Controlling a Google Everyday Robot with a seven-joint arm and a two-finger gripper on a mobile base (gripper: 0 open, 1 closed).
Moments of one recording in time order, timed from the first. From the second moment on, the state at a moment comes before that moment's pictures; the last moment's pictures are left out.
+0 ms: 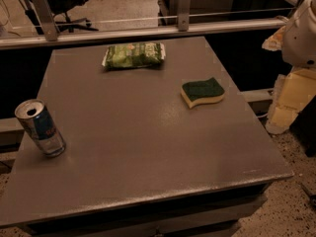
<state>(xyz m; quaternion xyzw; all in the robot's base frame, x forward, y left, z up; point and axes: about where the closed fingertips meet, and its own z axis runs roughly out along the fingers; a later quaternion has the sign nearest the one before) 0.438 -0.217 0.976 -0.60 0.78 -0.03 0.16</state>
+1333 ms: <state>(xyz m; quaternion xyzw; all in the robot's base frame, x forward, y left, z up) 0.450 -0.055 0.917 -0.62 0.70 0.18 0.30</state>
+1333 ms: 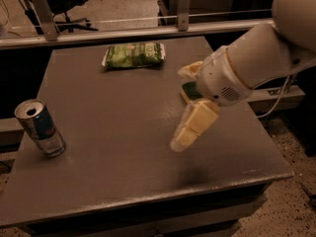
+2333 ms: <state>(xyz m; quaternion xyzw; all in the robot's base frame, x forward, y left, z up) 0.416 0.168 0.925 -0.61 0.56 0.37 0.42</state>
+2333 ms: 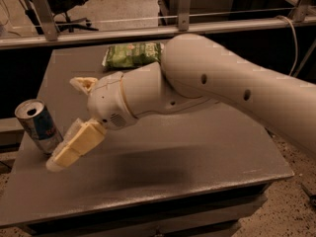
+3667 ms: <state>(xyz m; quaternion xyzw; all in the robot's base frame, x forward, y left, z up) 0.410 0.252 0.903 -0.59 0.50 0.45 0.45</state>
